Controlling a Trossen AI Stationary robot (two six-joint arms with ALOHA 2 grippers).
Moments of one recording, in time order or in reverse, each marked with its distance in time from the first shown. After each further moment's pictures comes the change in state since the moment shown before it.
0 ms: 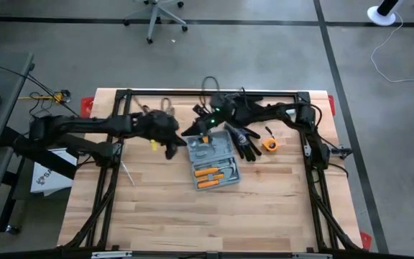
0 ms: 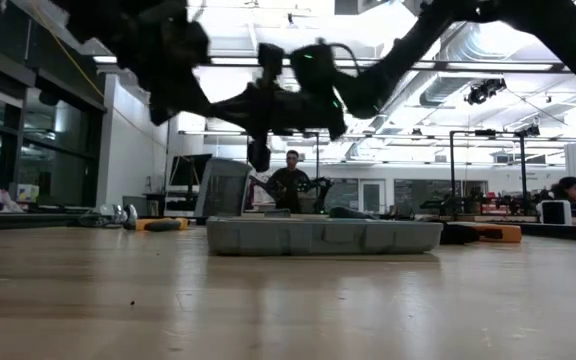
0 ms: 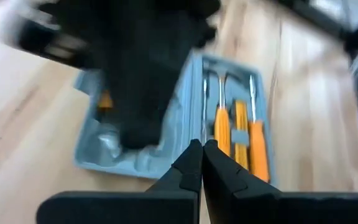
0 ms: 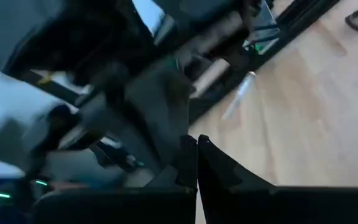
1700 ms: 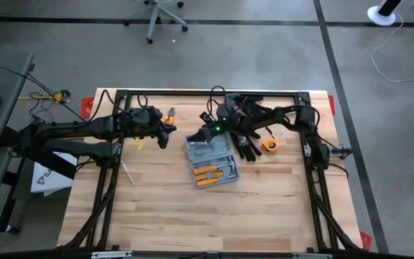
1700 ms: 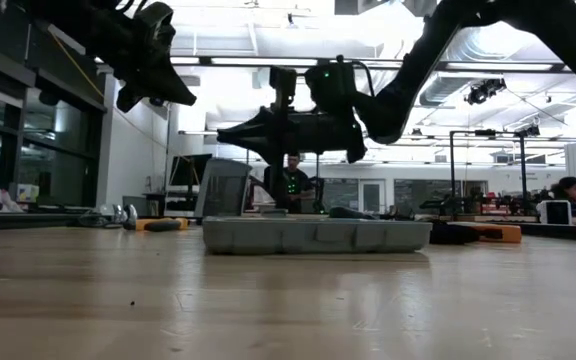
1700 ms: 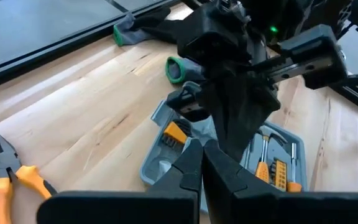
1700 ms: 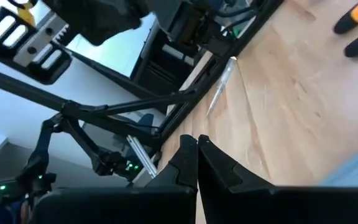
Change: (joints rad) left arm 0.025 -0.254 -0.106 0.007 -0.289 -0.123; right arm 0.026 0.005 -0.190 0.207 0.087 0.103
